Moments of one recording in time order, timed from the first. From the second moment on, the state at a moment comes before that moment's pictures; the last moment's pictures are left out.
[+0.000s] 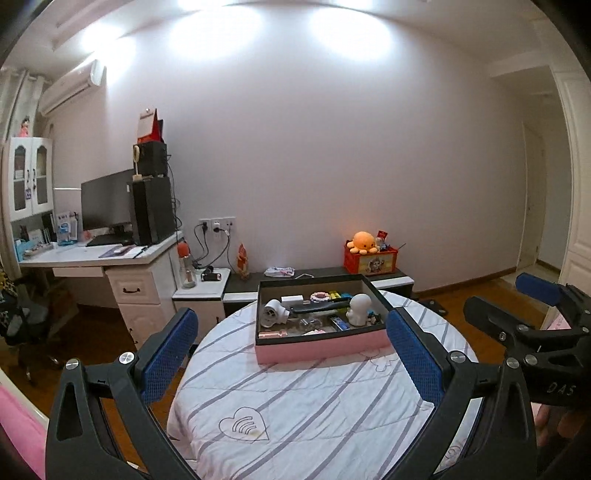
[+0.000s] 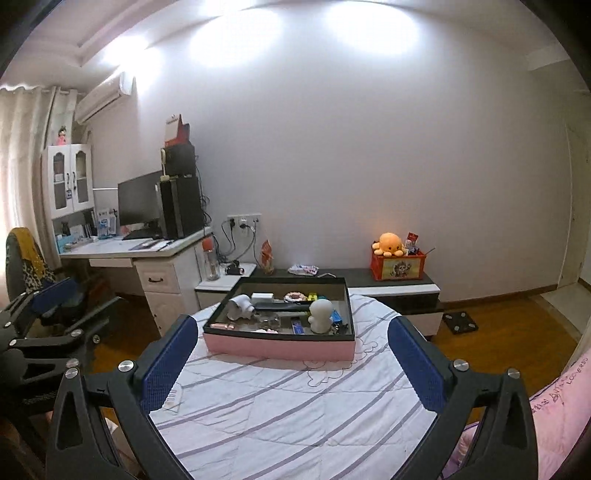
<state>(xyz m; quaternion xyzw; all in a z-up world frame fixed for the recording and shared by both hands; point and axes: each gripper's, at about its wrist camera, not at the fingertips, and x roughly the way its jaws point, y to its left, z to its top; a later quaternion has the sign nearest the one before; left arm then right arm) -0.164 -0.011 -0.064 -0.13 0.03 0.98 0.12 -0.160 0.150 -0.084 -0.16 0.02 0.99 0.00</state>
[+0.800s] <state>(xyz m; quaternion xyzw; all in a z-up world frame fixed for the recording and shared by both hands) -0.097 -0.020 -0.033 -0.03 0.03 1.00 0.09 -0.095 0.124 -0.049 -0.07 -0.02 1.00 0.02</state>
